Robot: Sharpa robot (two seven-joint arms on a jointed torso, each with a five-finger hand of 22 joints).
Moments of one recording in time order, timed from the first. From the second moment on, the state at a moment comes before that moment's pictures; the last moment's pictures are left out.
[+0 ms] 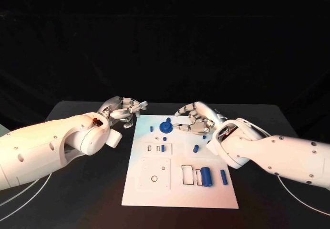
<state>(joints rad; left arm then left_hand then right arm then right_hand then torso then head) 1.21 -0.89 0.00 1.52 -0.39 -0.30 0.10 1.27 -0.08 0.10 0.29 0.17 0.83 0.13 0.60 0.35 1.08 0.05 0.90 0.64 1.46 -0.01 1.46 1.31 0.11 1.28 0.10 1.33 1.06 1.26 -0.78 -0.16 1.62 -1.07 -0.64 -0.02 1.38 -0.14 0.07 0.29 0.22 0.89 0.16 0.18 0.30 1.47 0.08 1.49 1.31 1.47 0.01 1.54 1.31 0.01 1.47 0.11 1.52 1.31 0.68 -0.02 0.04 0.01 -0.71</state>
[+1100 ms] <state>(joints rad) 1.32 -0.60 -0.05 1.31 -0.86 0.19 -0.54 1.19 -0.03 0.05 0.29 0.17 0.80 0.12 0.63 0.41 1.24 0.05 1.20 0.98 1.47 -0.01 1.56 1.31 0.07 1.40 0.09 1.46 1.31 1.34 -0.90 -0.16 1.54 -0.62 -0.56 0.13 1.38 -0.14 0.08 0.29 0.22 0.89 0.16 0.19 0.31 1.47 0.08 1.45 1.31 1.47 0.01 1.52 1.31 0.01 1.47 0.11 1.46 1.31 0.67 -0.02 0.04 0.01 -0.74</state>
